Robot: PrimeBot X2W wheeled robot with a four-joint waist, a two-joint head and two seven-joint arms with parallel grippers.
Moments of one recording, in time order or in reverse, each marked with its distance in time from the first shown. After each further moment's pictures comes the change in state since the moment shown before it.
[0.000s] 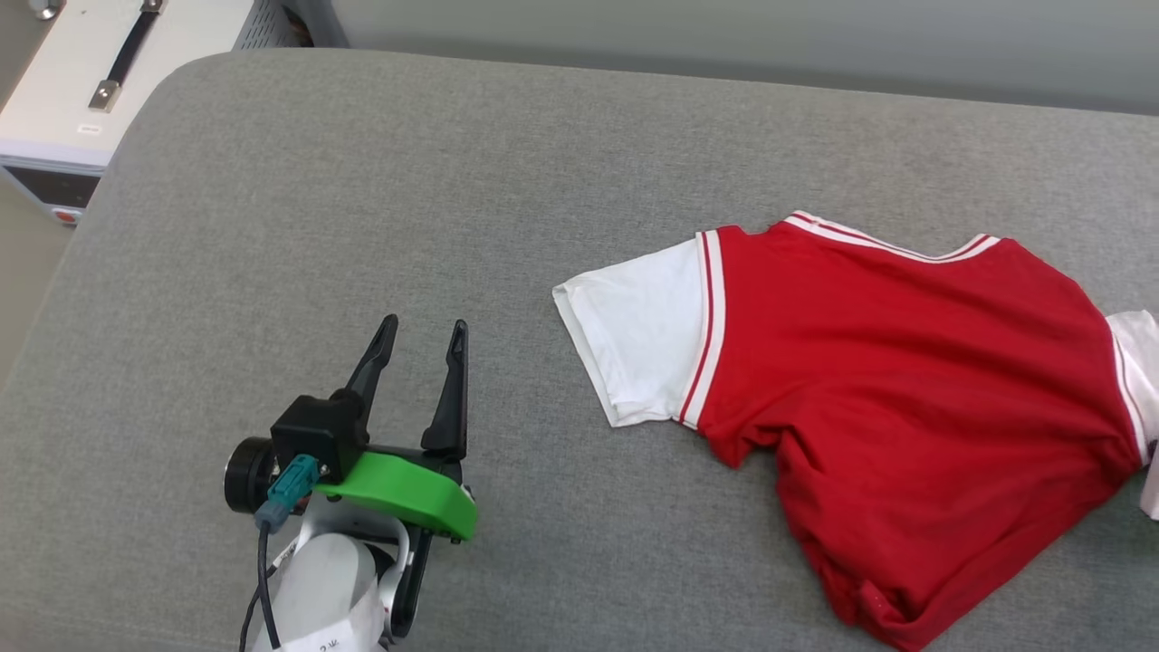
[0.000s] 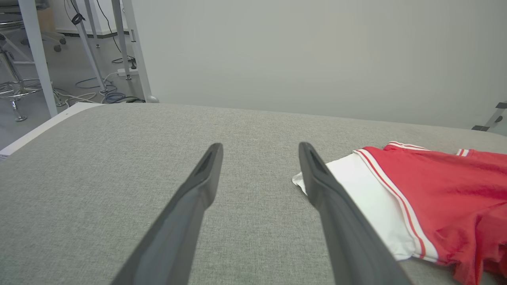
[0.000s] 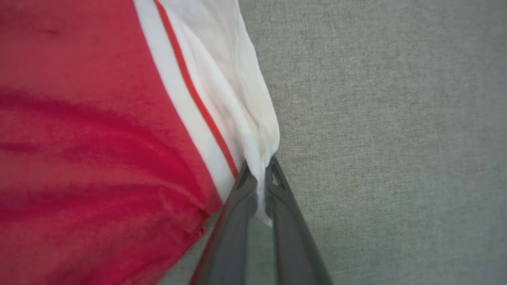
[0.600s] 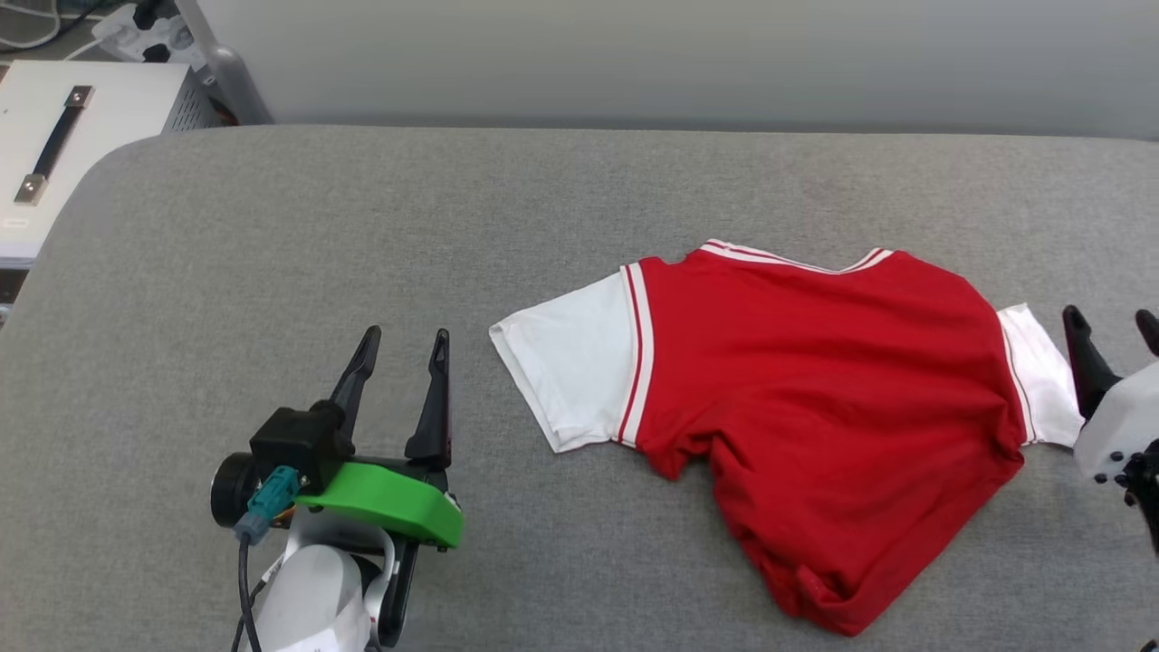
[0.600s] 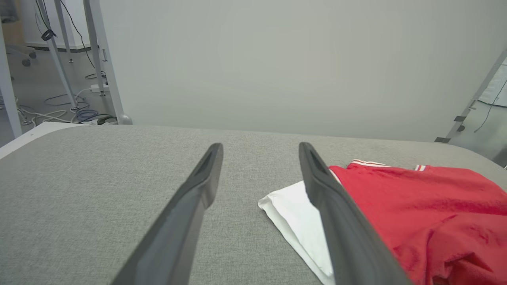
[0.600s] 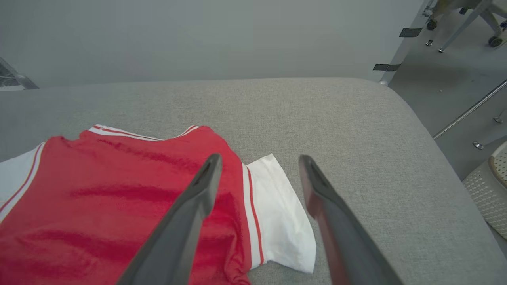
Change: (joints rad) left arm 0.023 0.000 0.033 -0.005 -0.011 -0.009 0.000; right arm 0.052 0.047 0.149 -0.245 0.082 0.000 -0.360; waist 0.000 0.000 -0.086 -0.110
